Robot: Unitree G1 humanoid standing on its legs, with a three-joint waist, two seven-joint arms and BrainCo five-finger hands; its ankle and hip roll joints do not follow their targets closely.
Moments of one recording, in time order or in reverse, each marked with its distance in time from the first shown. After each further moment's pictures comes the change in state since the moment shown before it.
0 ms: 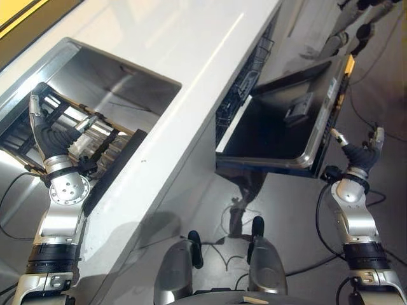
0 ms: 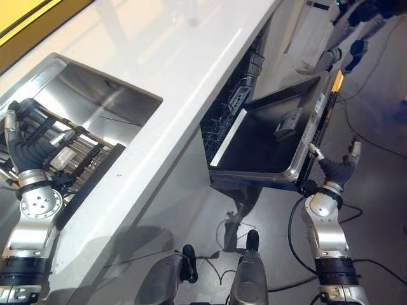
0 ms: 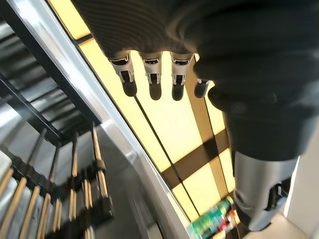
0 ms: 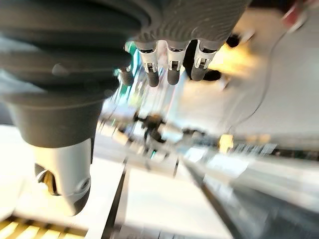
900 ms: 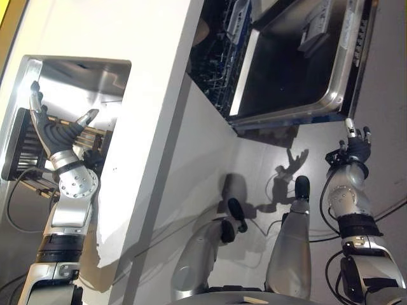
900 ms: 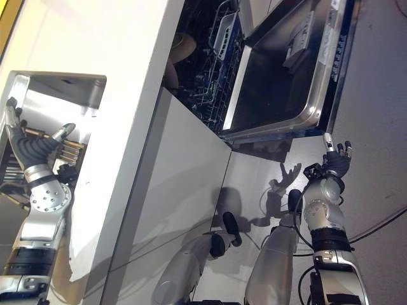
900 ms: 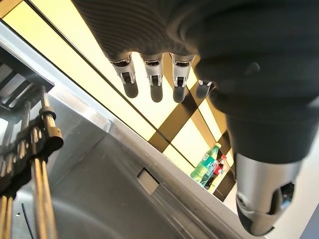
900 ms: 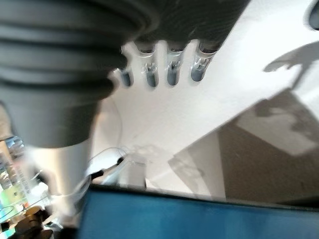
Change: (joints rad) left arm -0.104 -0.022 -0.060 0.051 0.008 -0.027 0.101; right arm -0.284 -0.024 -0.020 0.443 0.681 -0.179 0.287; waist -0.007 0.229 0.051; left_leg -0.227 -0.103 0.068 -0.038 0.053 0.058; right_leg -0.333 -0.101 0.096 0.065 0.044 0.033
